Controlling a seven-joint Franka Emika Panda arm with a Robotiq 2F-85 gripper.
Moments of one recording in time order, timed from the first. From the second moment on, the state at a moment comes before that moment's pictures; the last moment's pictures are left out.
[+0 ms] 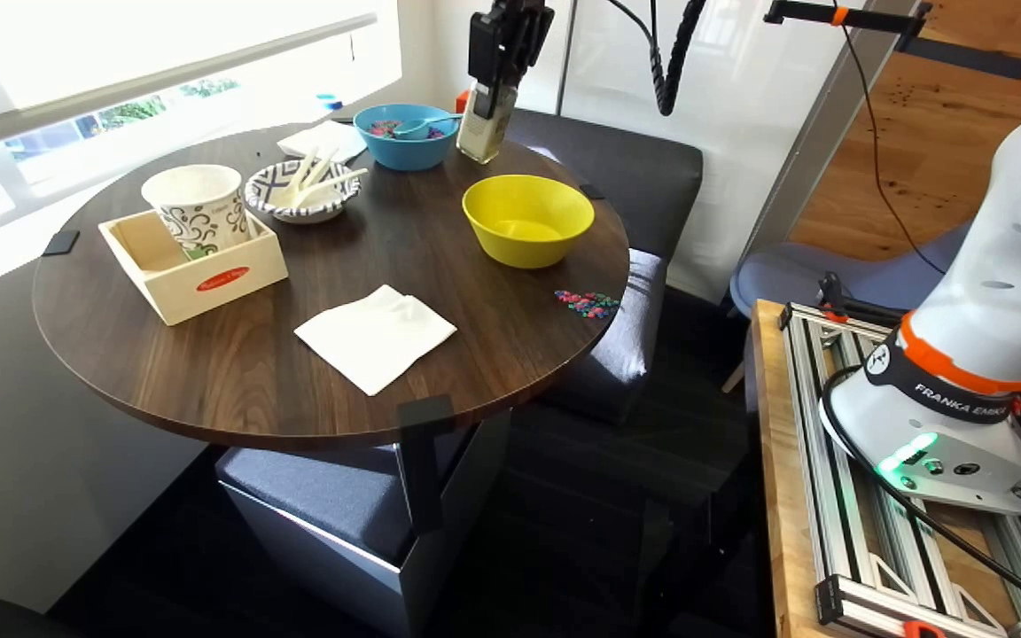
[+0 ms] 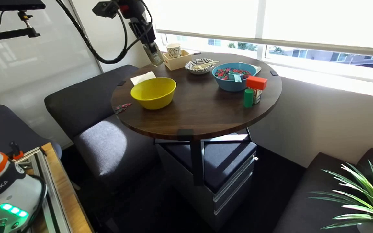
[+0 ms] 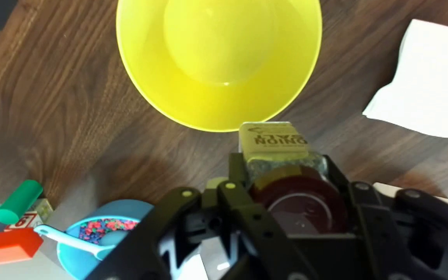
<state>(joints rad) -0.01 -0.15 0.01 -2.20 -0.05 2.28 0.13</state>
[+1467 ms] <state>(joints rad) 0.04 0.30 0.09 -1.49 -0.11 2.20 -0.33</state>
